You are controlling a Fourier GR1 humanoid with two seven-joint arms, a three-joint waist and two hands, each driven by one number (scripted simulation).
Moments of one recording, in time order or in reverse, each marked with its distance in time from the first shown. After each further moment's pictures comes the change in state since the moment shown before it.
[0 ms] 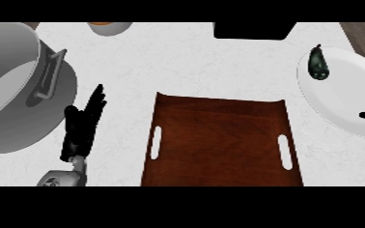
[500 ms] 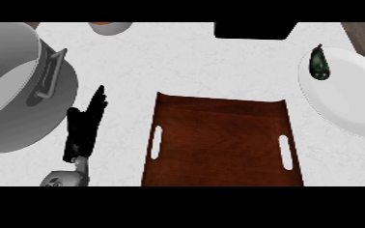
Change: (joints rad) left arm 0.002 -0.013 0.005 0.024 -0.005 0.002 -0.030; right arm 0.034 -0.041 0.003 0.016 0.002 -0.041 0.003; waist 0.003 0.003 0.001
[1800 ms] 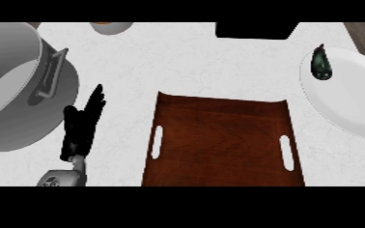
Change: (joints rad) left arm -0.006 0.006 0.015 -0.007 0.005 -0.017 0.013; right arm 0.110 -0.087 -0.075 0.024 -0.066 -0.066 -0.016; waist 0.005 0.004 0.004
